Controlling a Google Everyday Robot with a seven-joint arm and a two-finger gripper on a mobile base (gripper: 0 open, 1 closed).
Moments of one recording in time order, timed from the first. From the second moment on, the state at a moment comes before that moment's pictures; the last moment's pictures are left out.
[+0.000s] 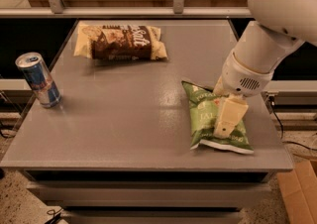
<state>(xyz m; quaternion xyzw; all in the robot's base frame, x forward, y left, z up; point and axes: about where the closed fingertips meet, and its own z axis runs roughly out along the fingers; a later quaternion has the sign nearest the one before) 0.460 -0.145 0.839 -0.63 0.77 0.08 0.07</state>
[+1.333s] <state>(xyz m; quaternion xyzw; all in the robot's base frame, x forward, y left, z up) 0.469 -0.148 0.872 -0.65 0.75 0.07 0.10</state>
